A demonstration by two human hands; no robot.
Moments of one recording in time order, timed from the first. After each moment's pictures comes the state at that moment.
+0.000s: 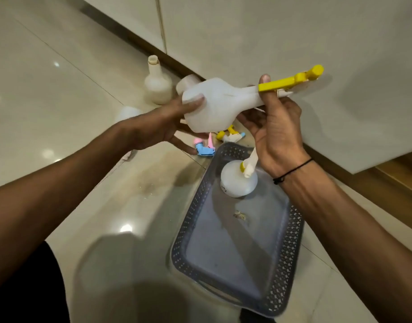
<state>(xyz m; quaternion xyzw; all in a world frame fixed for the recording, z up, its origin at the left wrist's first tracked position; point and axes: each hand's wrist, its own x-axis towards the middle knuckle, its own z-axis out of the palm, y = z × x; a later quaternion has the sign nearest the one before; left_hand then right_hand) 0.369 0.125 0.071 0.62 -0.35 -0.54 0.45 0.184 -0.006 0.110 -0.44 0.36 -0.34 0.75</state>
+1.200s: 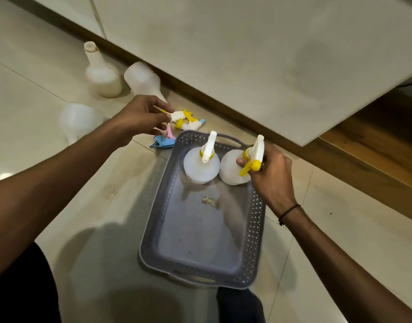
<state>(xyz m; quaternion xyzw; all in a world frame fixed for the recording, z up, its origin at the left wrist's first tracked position) 0.344 0.074 0.035 0.78 -0.30 -0.40 0.38 0.039 -0.013 0.031 -0.79 0.47 -0.21 0.32</state>
